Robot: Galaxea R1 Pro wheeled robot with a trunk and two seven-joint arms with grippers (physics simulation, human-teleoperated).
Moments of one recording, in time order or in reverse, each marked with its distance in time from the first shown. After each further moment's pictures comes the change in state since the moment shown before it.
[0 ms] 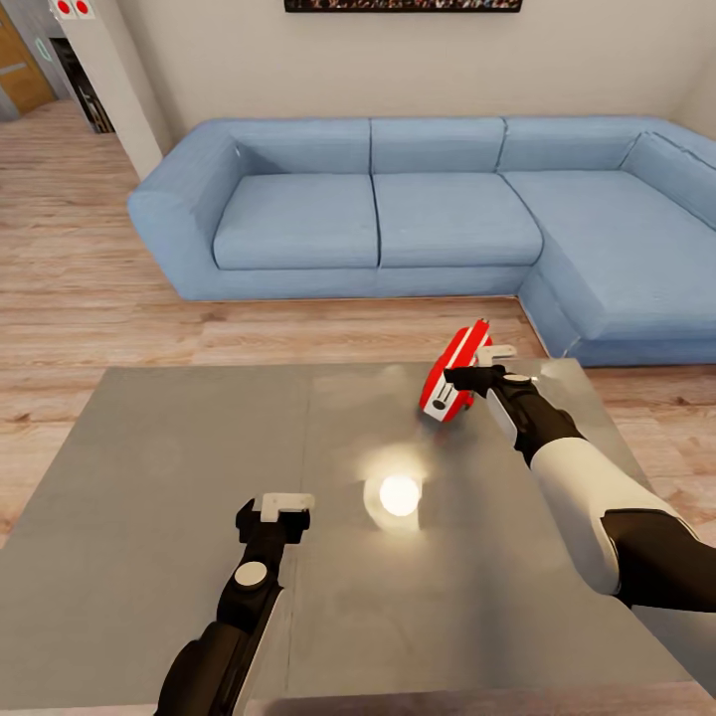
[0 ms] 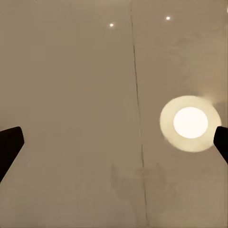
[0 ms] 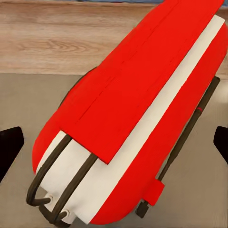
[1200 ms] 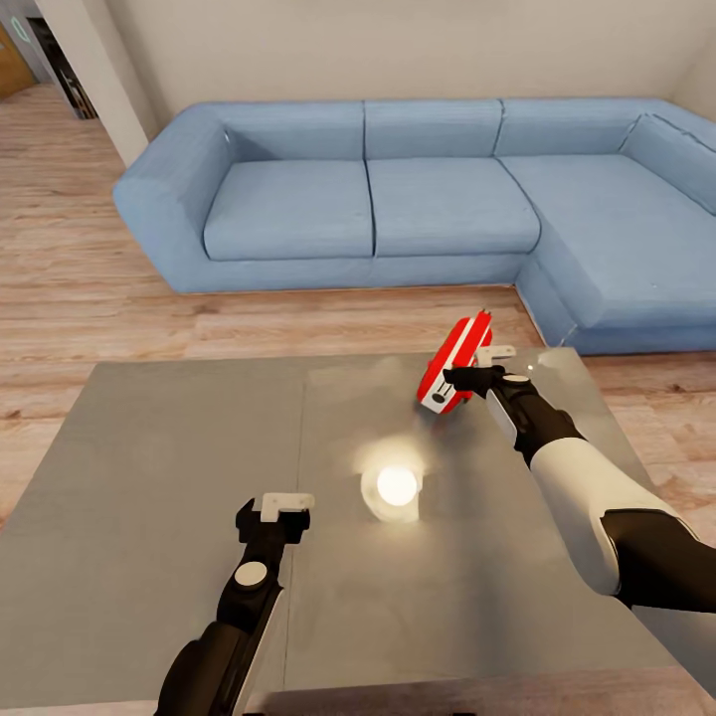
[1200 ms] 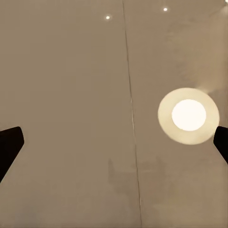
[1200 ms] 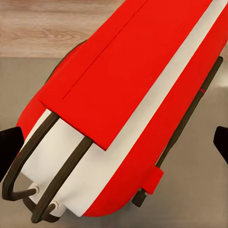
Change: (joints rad) left arm 0.000 0.000 0.000 0.000 -0.001 0.000 0.000; right arm 0.001 0.000 0.001 0.003 -0.001 -0.002 0.002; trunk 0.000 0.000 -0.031
